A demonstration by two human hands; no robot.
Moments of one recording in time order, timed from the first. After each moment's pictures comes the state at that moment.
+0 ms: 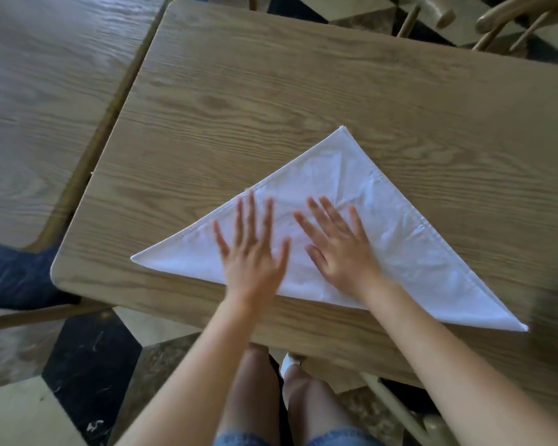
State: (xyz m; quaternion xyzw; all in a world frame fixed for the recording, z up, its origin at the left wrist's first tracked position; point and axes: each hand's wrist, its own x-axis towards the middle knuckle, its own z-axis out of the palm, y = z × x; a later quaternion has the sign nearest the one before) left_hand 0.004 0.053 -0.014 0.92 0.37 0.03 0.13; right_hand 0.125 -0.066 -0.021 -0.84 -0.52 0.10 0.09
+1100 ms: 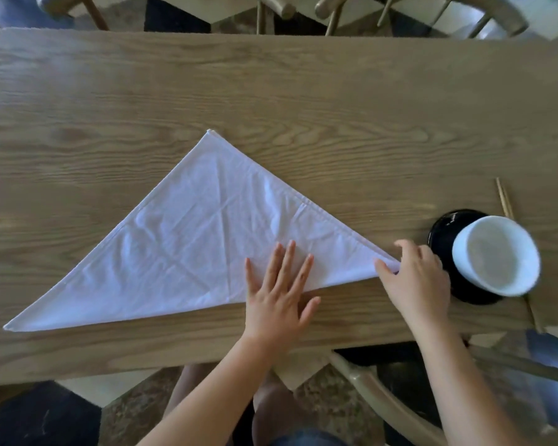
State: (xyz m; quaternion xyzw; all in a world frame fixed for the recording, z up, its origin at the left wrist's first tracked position) left_hand 0.037 -0.098 -0.020 0.99 0.04 -0.06 0.13; right_hand 0.145 -0.275 0.032 -0.99 0.02 0.12 0.06
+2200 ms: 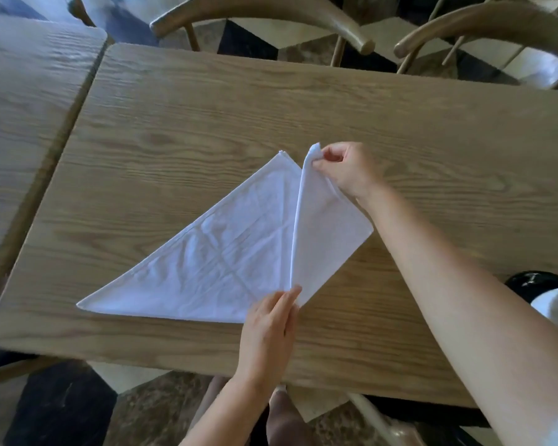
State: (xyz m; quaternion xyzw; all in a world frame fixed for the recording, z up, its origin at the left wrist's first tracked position) left_hand 0.005 -0.038 -0.001 0.90 0.22 0.10 0.36; right_hand 0.265 -0.047 0.053 -0.83 -0.17 0.25 0.46
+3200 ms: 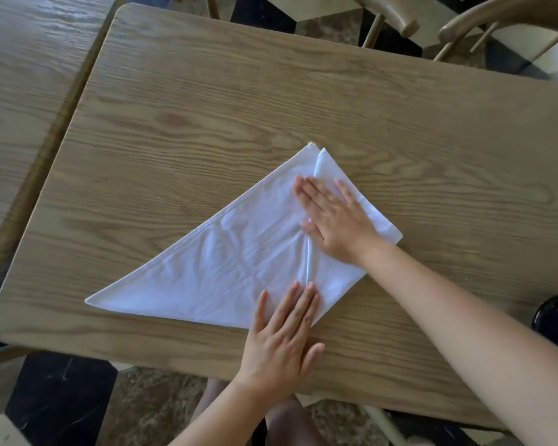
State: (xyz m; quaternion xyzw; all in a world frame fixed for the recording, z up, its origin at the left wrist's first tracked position) left_hand -0.020 -0.021 -0.026 0.99 0.08 -0.03 0.15; right_hand 0.213 -0.052 -0.027 -0.84 -0.54 0.13 0.01
